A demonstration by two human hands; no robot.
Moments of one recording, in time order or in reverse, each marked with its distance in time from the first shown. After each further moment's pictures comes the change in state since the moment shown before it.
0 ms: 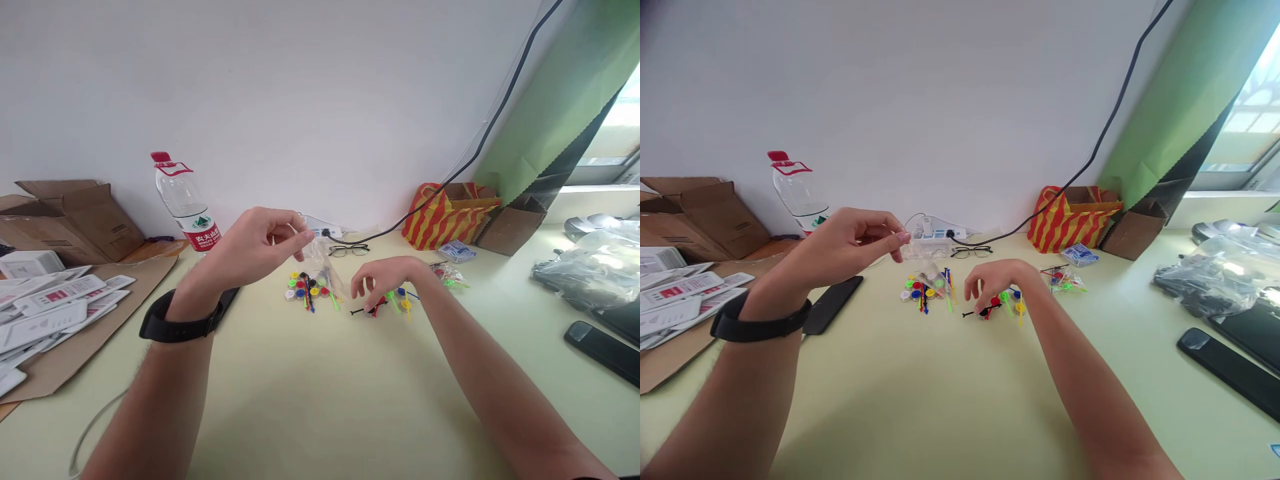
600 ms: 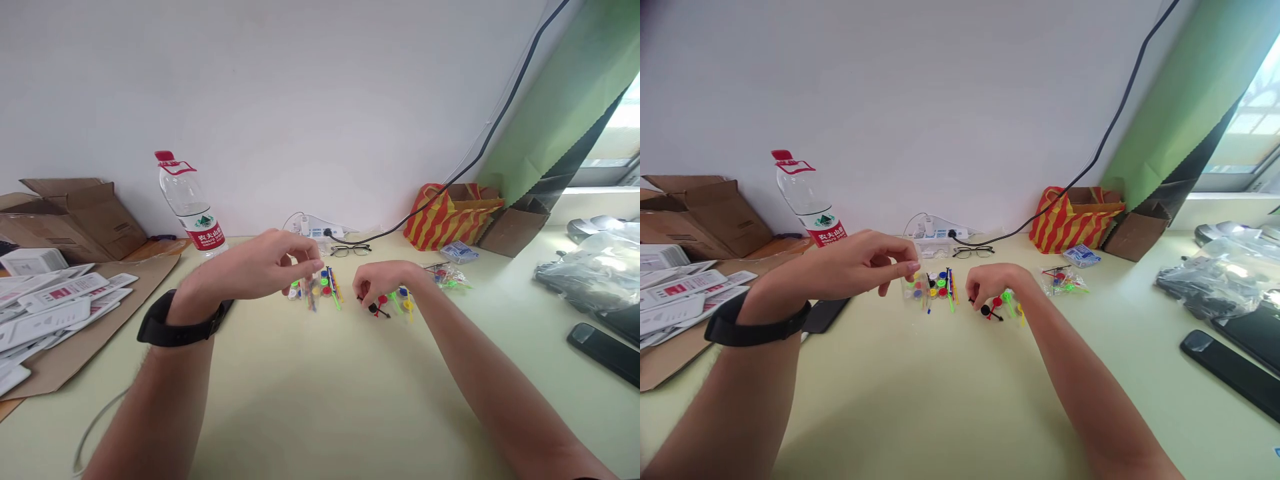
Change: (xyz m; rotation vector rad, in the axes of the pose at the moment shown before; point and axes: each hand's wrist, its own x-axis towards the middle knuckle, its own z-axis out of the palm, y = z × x) left_hand -0.005 -0.006 -0.003 0.054 -0.401 0.023; right_hand 0.011 -0.015 0.007 0.026 -0.017 0.056
